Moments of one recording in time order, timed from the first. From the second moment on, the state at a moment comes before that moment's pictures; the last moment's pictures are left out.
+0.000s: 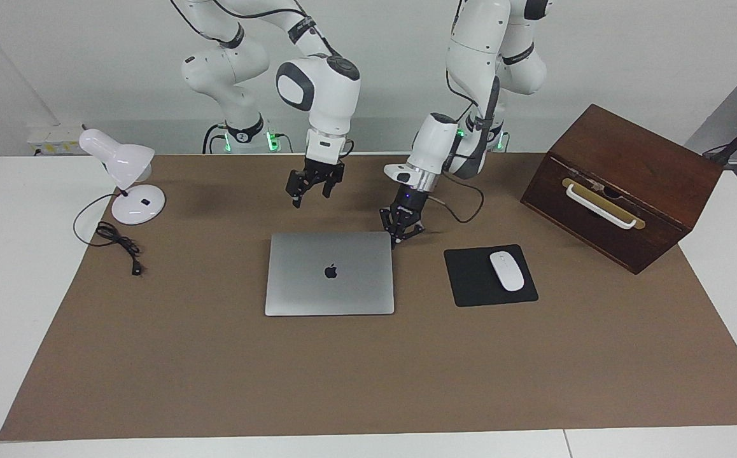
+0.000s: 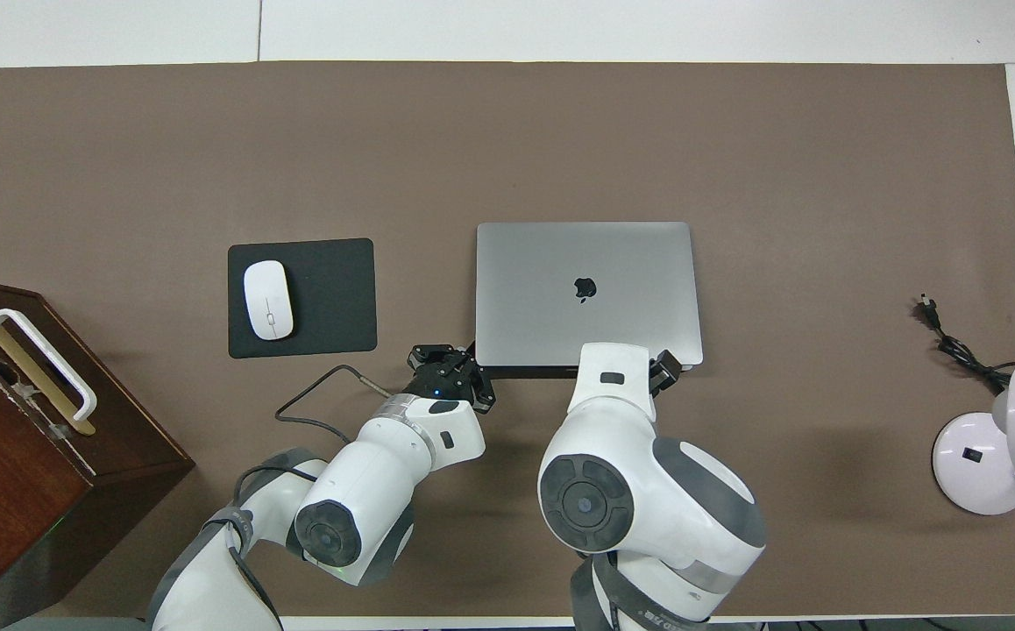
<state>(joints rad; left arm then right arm) -0.73 0.25 -0.02 -2.52 -0.20 3.49 0.14 0.55 -0.01 0.11 -2.27 -0.50 2.22 0.27</state>
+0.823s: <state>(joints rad) -0.73 0.25 -0.02 -2.52 -0.20 3.49 0.14 0.48 0.08 0.10 -2.27 -0.58 2.37 0.30</state>
